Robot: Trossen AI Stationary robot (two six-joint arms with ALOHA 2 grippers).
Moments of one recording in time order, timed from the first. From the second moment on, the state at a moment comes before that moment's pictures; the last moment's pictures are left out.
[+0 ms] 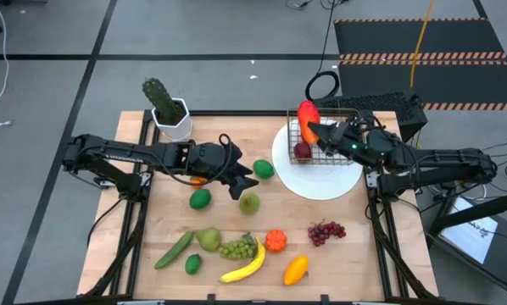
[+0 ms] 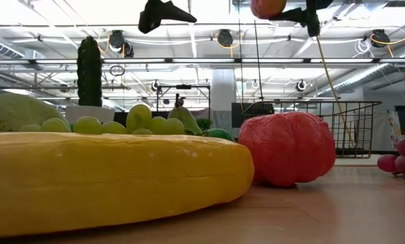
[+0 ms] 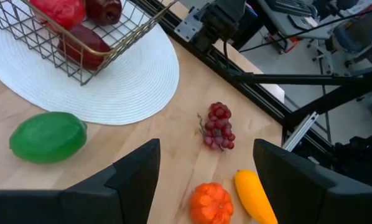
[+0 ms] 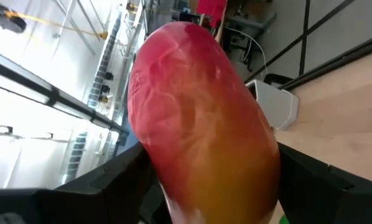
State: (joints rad) left arm -0.06 1.42 1.24 -0.34 -0.05 -0.68; right arm -0.05 0.83 0.73 0.09 0.47 1.37
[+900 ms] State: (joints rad) left arm -0.03 1.42 1.24 -0.34 -0.06 -0.54; right arm -0.10 0.83 0.73 0.09 0.44 0.54
